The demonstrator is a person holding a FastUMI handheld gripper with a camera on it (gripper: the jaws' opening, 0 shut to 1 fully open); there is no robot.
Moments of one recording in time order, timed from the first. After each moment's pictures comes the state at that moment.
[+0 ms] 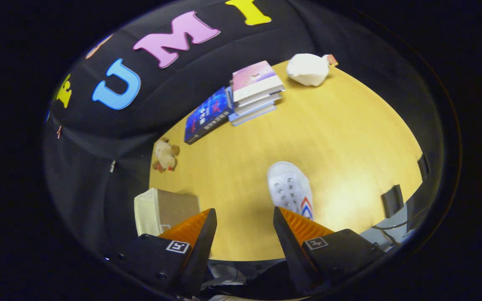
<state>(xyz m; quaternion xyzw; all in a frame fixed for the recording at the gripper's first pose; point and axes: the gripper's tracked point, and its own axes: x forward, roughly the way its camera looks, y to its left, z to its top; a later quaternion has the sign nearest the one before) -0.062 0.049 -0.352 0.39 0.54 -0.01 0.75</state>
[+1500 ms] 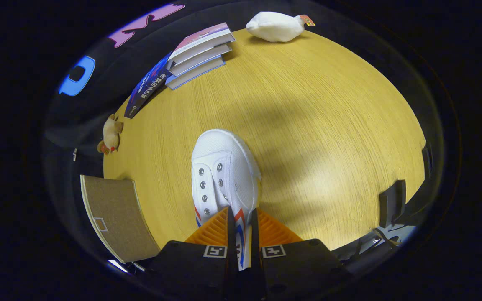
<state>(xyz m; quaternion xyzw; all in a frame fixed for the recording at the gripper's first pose) -0.097 0.052 -0.466 0.35 0.63 -0.02 0.69</state>
